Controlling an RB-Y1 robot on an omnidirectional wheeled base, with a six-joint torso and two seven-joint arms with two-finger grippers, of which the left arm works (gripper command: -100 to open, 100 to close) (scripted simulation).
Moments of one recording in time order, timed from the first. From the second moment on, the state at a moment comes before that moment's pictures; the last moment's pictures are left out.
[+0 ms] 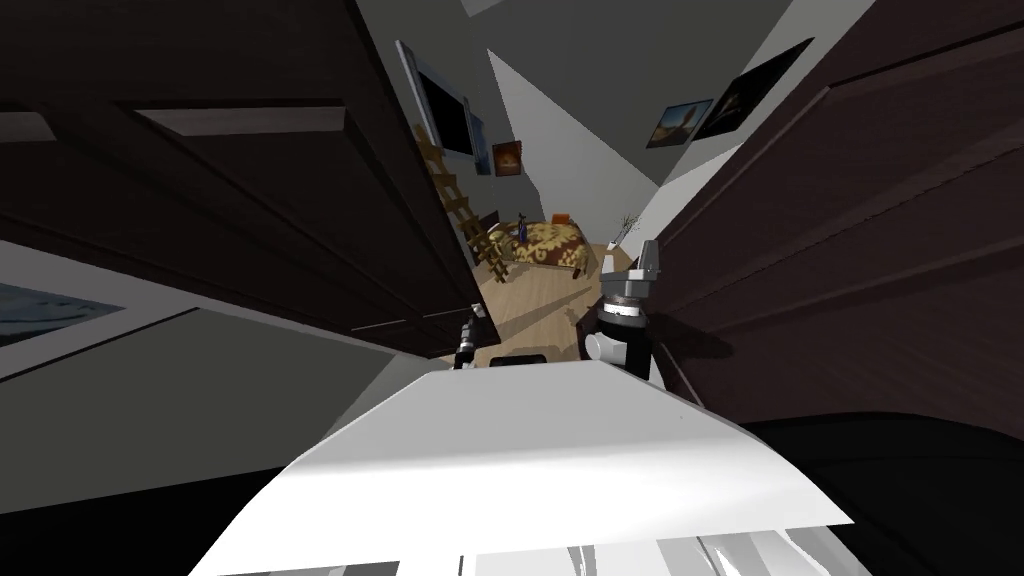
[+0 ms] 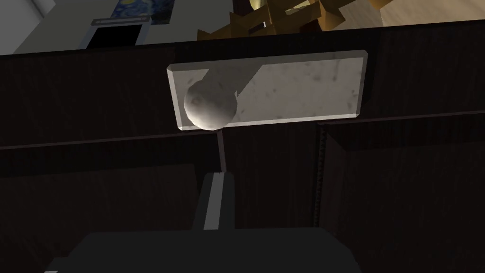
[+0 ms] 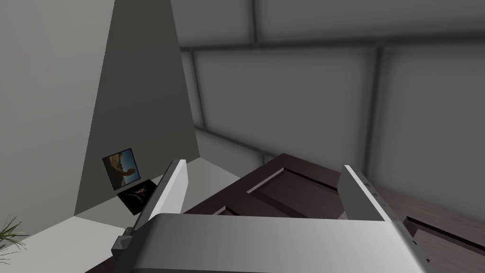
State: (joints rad) arm 0.16 0.08 -0.04 -0.99 0.09 -0.74 -0.04
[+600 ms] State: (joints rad) arm 0.18 0.06 -0.03 -1.00 0.10 -0.74 -0.03
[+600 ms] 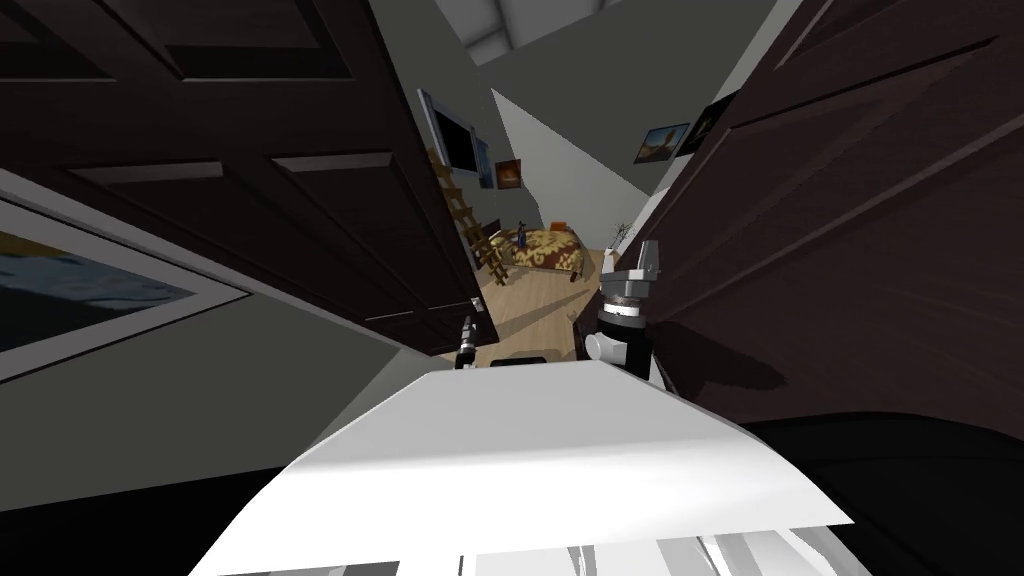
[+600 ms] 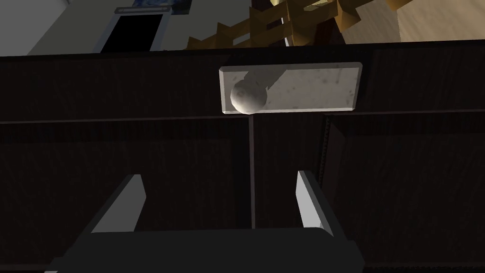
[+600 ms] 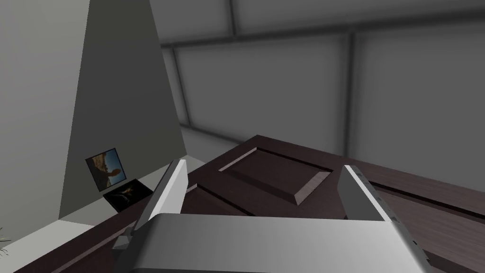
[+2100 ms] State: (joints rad) arm 0.18 0.05 -0.02 -0.97 0.11 -0.77 -0.04
